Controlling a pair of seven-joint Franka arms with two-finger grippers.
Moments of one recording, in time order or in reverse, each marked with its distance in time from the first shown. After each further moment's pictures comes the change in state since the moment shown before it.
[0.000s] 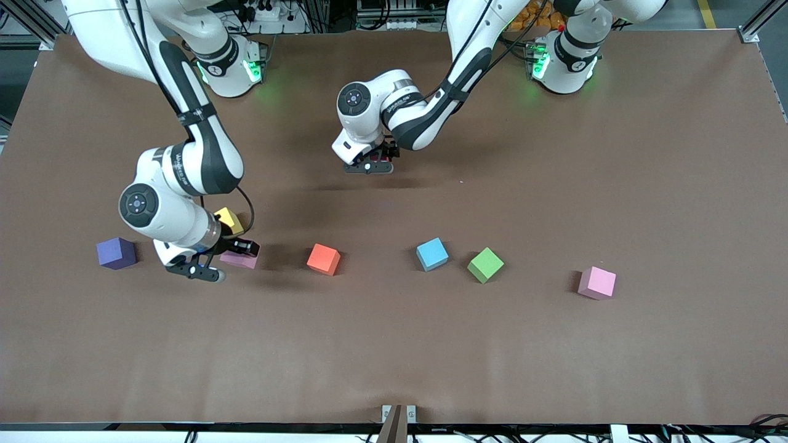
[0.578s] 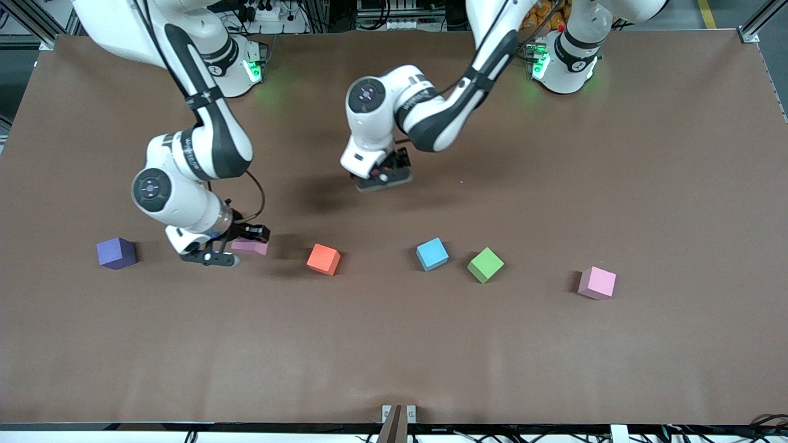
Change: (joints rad) left arm 0.010 -0.110 0.183 0.032 0.000 -0.042 -0.144; right arm 0.072 -0.045 0.012 -0.053 0.001 0.002 -0.033
